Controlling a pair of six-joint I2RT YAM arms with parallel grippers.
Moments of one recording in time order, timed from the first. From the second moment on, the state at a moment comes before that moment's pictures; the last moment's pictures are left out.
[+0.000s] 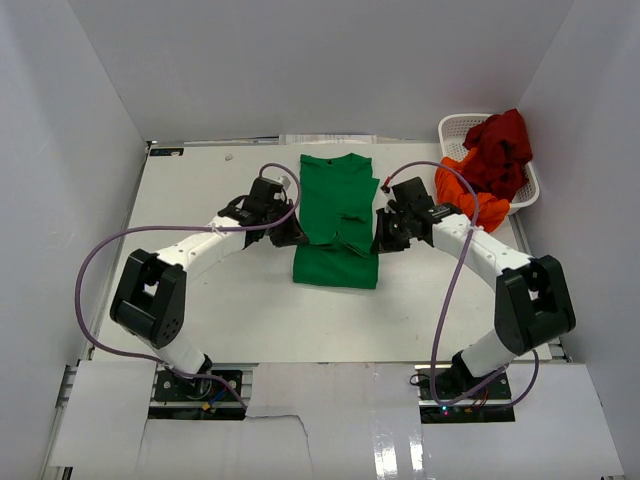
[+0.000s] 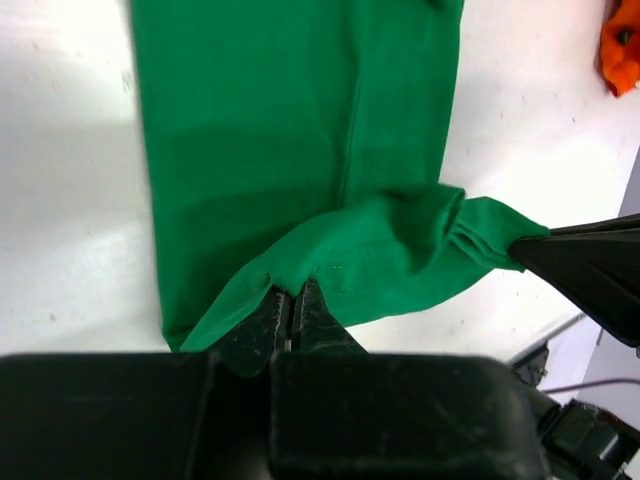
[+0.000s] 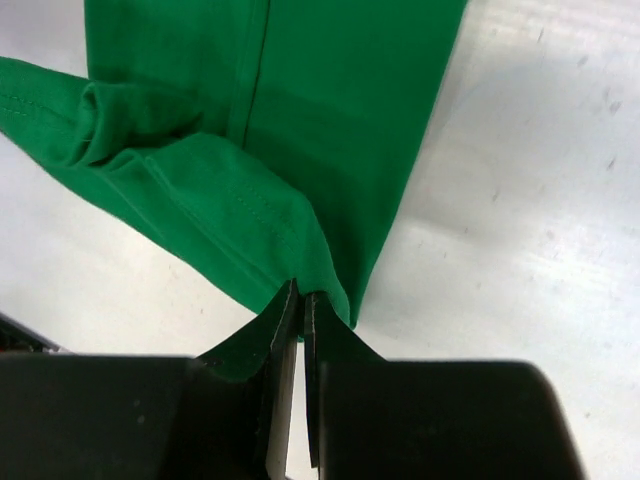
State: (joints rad) left arm -0.49 1.60 1.09 -0.32 0.23 -0.68; right arm 0.46 1.51 1.06 -0.52 -0.26 0.36
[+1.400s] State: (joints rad) left arm -0.42 1.51 0.93 -0.23 0.21 -0.65; right arm 0.41 1.55 0.92 -0.39 -0.27 0.37
